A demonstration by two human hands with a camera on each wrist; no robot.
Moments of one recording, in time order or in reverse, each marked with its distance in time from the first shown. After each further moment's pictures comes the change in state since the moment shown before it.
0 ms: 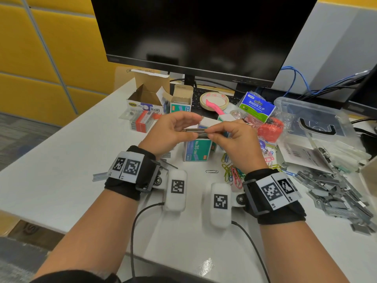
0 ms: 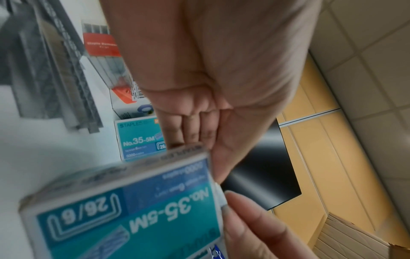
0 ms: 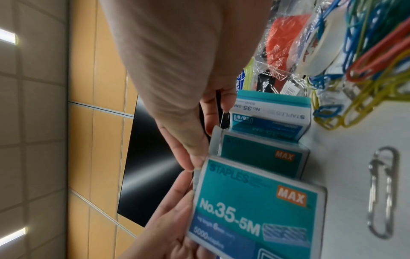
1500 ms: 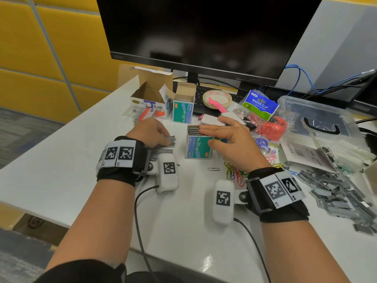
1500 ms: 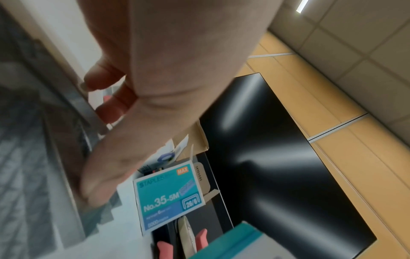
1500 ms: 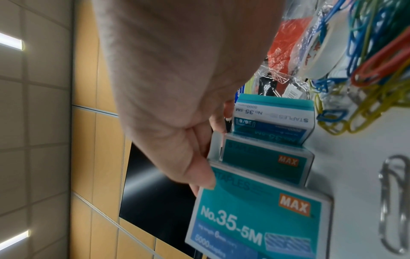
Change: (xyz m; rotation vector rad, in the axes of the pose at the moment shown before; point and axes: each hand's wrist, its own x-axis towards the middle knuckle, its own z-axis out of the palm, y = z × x) left_hand 0.004 -0.001 -0.033 0.813 0.069 -0.526; right_hand 0.000 -0.008 -0.002 -0.169 -0.253 0.028
